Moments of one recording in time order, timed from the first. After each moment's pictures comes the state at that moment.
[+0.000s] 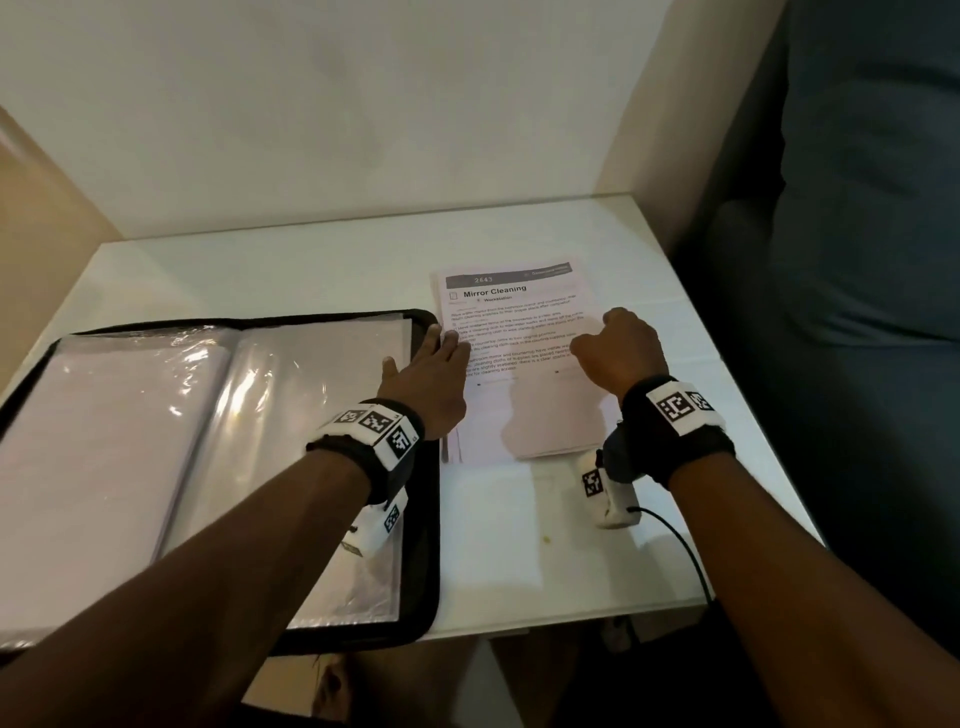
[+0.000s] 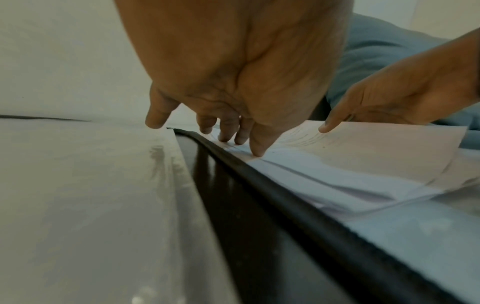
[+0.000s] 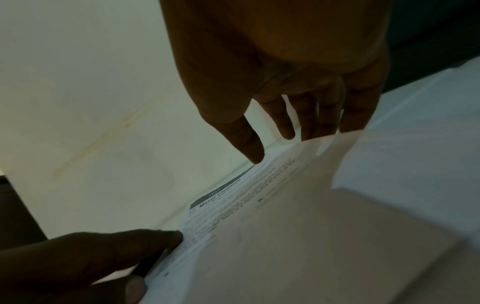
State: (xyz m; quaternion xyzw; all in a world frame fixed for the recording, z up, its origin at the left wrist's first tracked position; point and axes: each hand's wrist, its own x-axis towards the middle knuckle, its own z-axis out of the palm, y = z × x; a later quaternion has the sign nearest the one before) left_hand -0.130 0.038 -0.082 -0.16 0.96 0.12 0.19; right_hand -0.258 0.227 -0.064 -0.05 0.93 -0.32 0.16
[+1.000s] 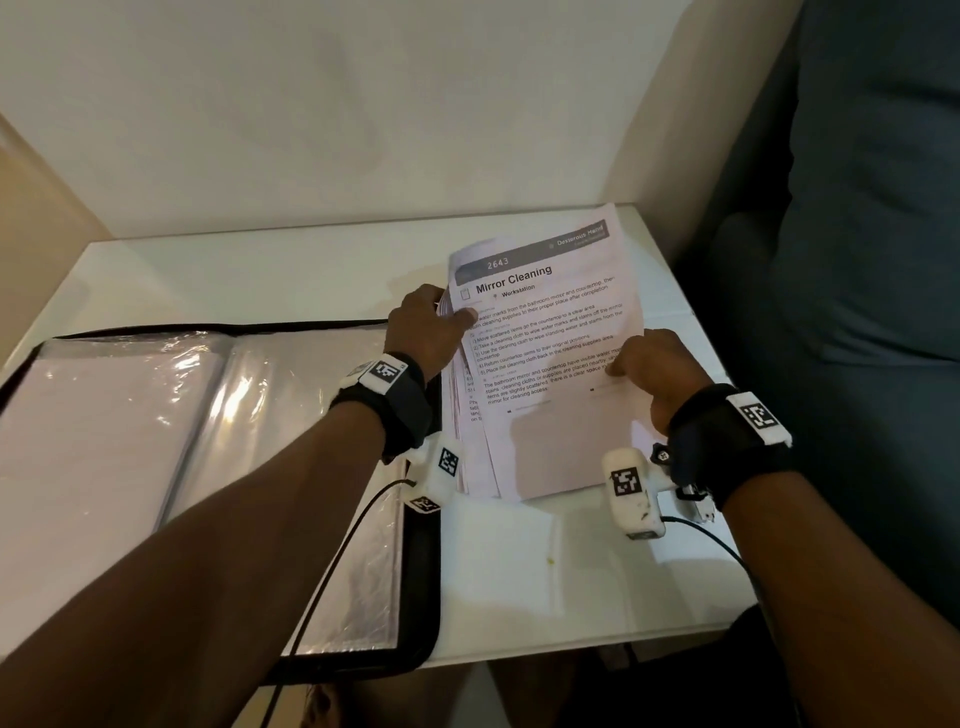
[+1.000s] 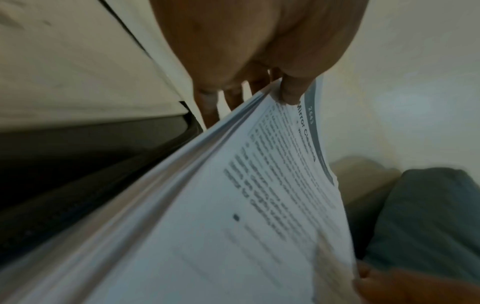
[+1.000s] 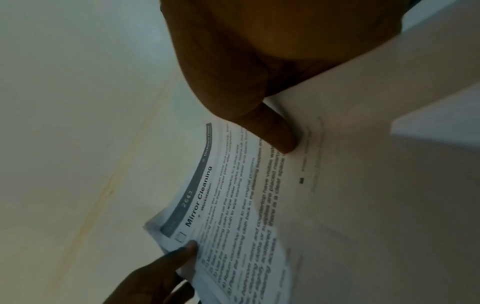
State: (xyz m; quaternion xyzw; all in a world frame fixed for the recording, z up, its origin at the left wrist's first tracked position) left_hand -0.182 0.008 -0.073 -0.30 0.84 0.44 -0.11; right_hand -0.269 0.248 -0.053 0.05 0.81 -0.52 0.25
